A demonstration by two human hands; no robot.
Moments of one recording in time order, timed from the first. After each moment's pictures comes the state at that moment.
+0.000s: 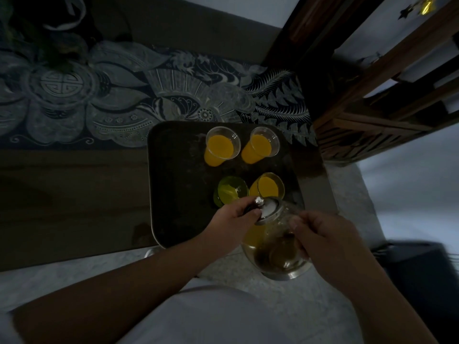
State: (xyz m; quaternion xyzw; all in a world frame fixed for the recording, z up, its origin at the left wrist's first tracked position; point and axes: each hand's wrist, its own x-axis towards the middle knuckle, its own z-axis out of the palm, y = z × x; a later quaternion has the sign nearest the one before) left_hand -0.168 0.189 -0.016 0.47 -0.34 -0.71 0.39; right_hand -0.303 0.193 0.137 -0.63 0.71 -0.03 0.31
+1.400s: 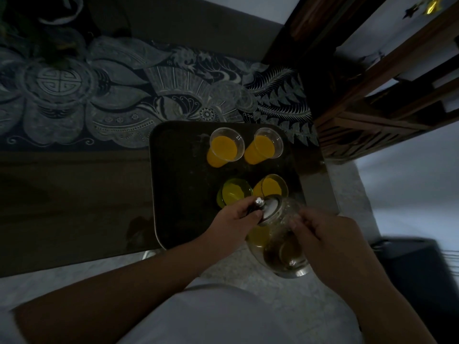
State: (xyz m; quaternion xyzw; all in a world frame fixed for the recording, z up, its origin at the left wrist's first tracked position) left_hand -0.160 0.185 -0.020 0.40 -0.31 -0.74 0.44; right_hand -0.288 0.188 0.136 -0.71 0.67 0.03 0.20
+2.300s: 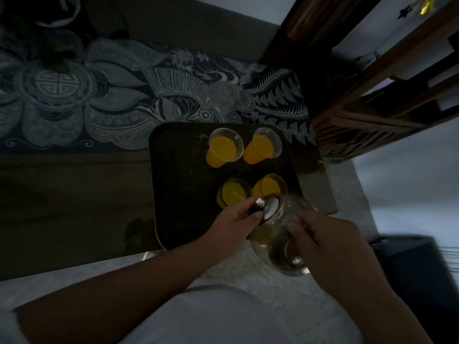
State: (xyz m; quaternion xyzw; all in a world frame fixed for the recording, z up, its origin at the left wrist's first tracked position) left_hand -0.155 0.190 -0.012 0.35 -0.30 -0.77 0.45; right_hand -0.276 0.200 0.146 -0.71 0.68 0.03 0.17
